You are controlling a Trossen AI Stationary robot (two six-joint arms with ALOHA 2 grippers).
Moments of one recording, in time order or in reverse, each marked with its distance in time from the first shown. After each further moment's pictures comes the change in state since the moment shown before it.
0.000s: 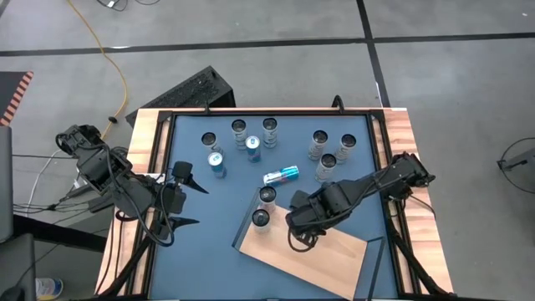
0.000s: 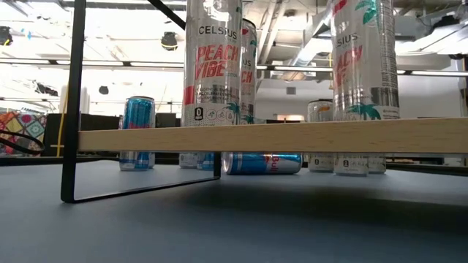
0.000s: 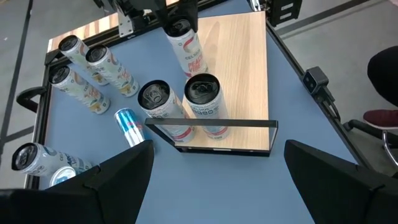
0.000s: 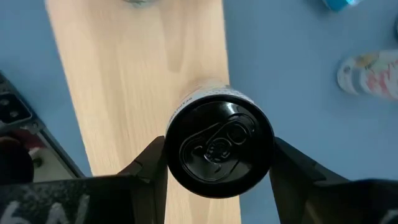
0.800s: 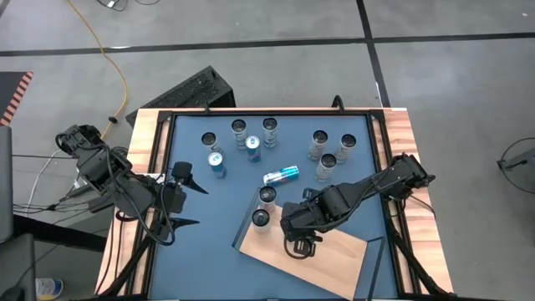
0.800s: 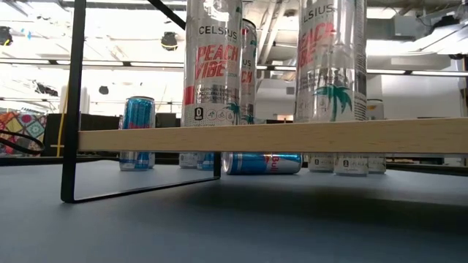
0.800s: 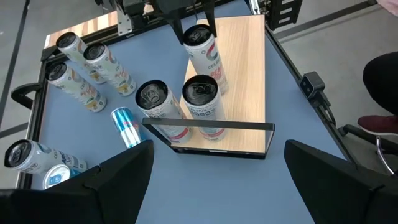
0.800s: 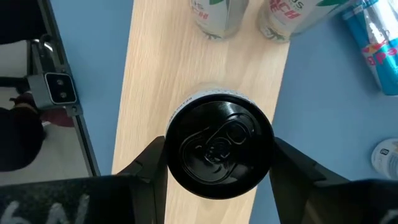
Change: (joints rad) left arm 0.000 0.000 0.000 0.006 0.006 -0.028; right arm 0.011 0.018 0.001 0.183 -0.017 -0.274
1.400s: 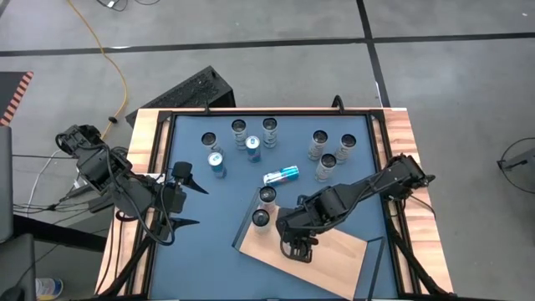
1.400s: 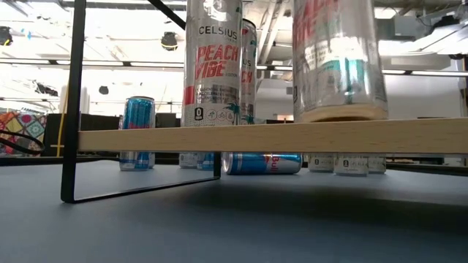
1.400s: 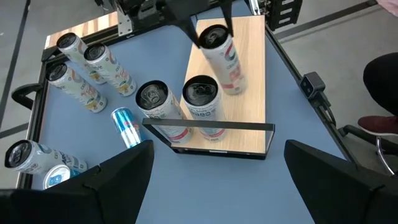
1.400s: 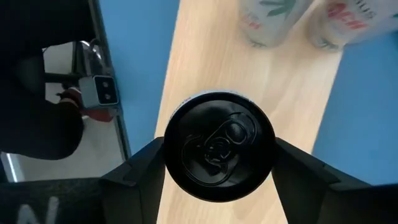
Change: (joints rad) left arm 0.000 0.000 0.000 0.002 0.000 0.001; right arm -0.007 0.017 -0.001 0.098 -0.113 -0.013
